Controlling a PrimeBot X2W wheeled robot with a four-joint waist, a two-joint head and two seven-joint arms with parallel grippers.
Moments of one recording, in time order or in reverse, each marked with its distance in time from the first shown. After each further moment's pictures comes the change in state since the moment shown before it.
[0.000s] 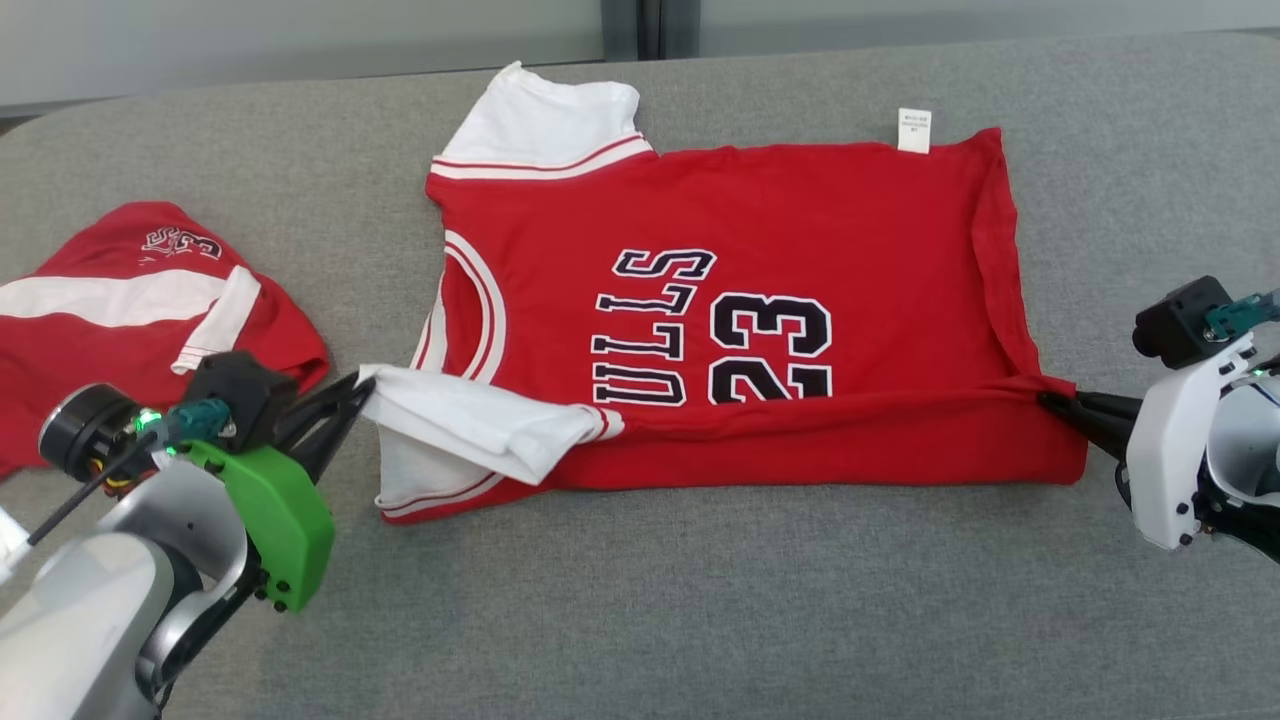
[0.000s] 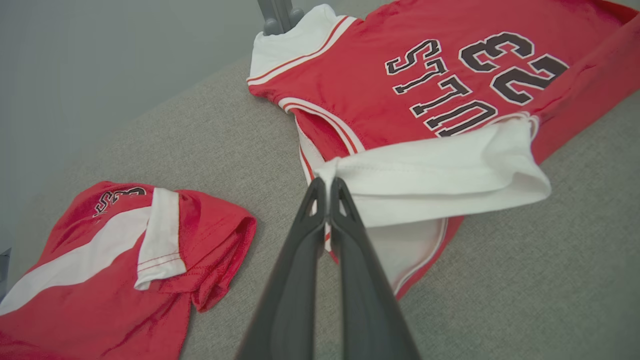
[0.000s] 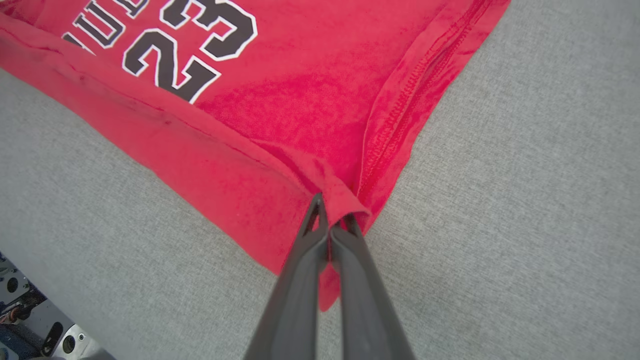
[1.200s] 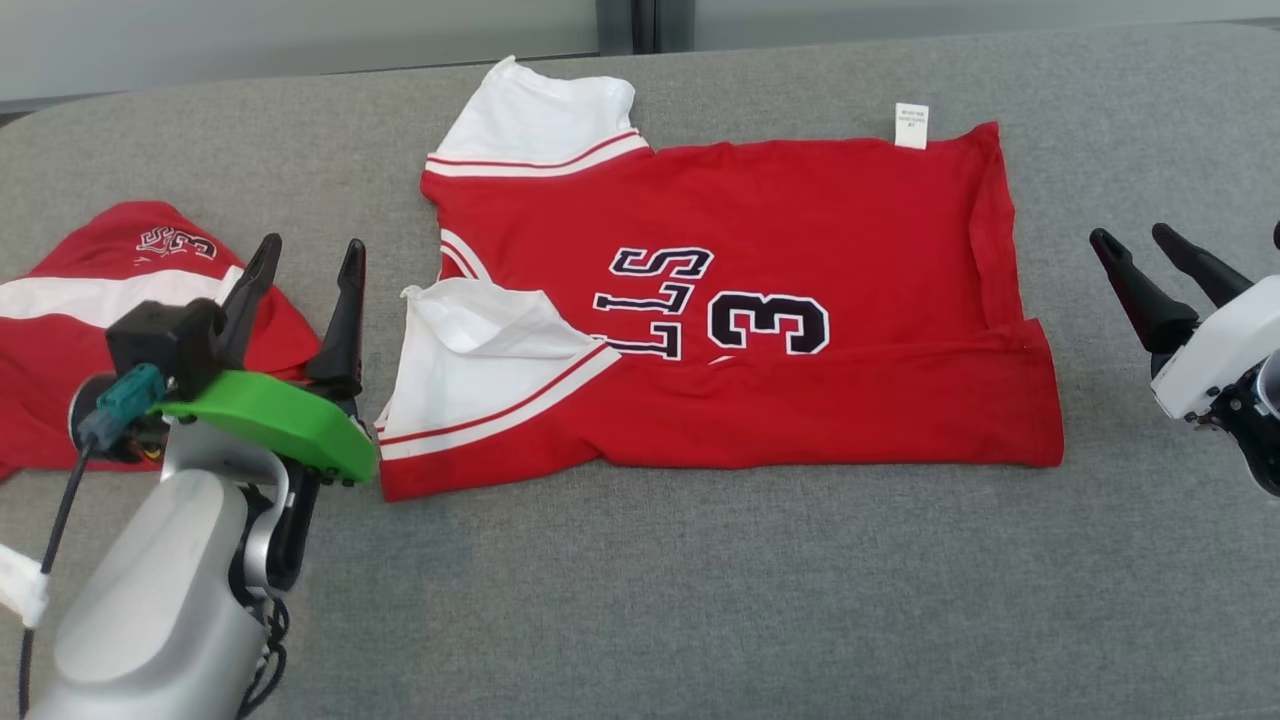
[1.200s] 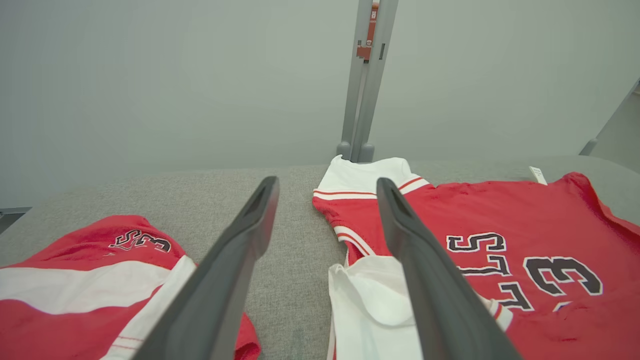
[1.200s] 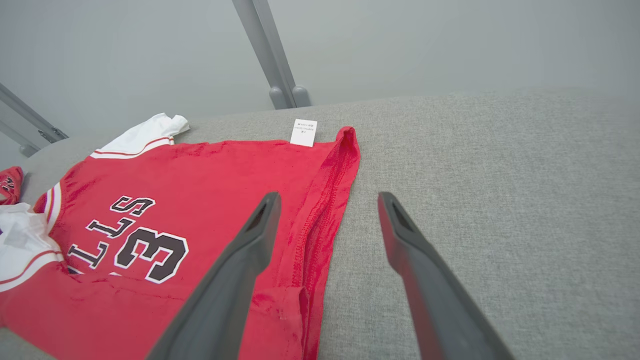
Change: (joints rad) left arm -0.111 -0.294 0.119 0.346 -0.077 0.153 -0.430; right arm 0.012 0.160 -0.208 0.312 0.184 0.000 -0.364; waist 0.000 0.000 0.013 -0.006
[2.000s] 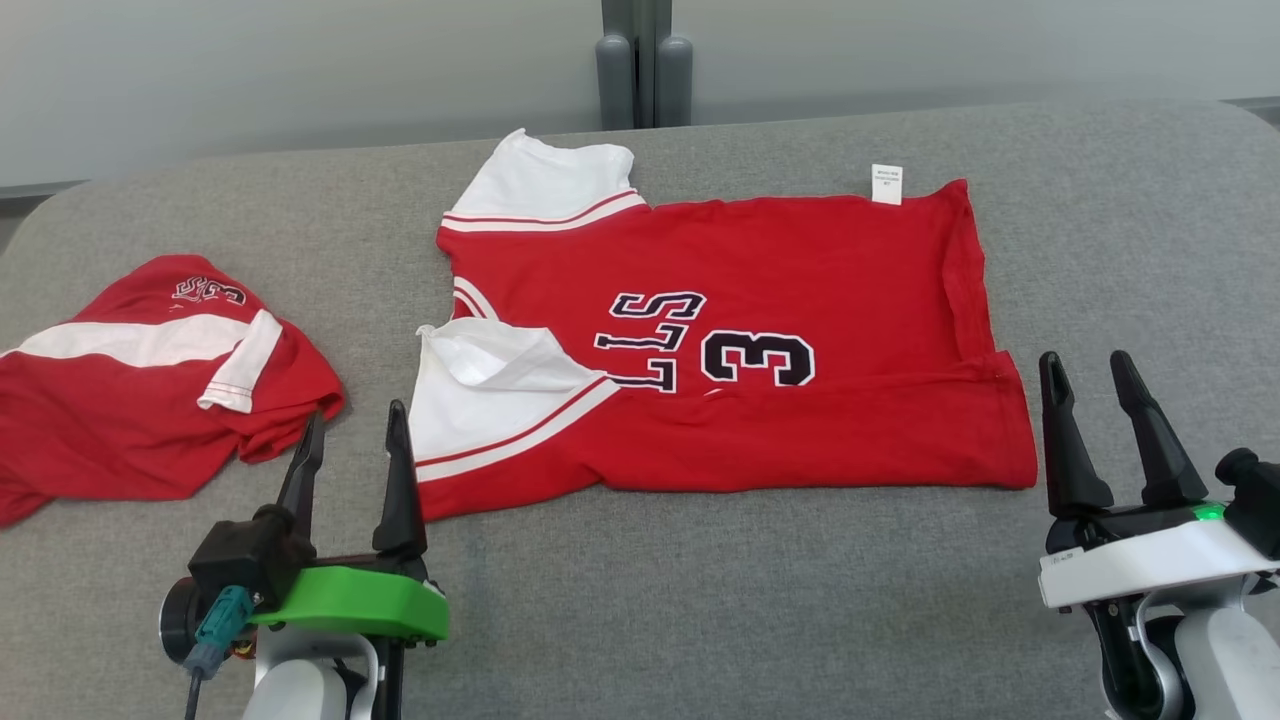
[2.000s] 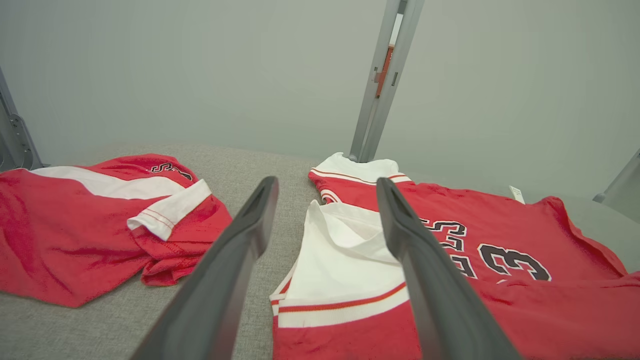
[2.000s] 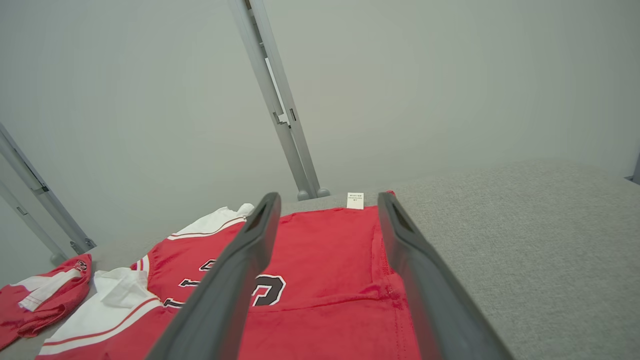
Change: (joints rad) left arm 0.410 -0.363 0.373 -0.147 0.363 -0.051 -0.093; right arm 0.748 0.588 -1.016 -0.519 -0.877 -0.001 -0.005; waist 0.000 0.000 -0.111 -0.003
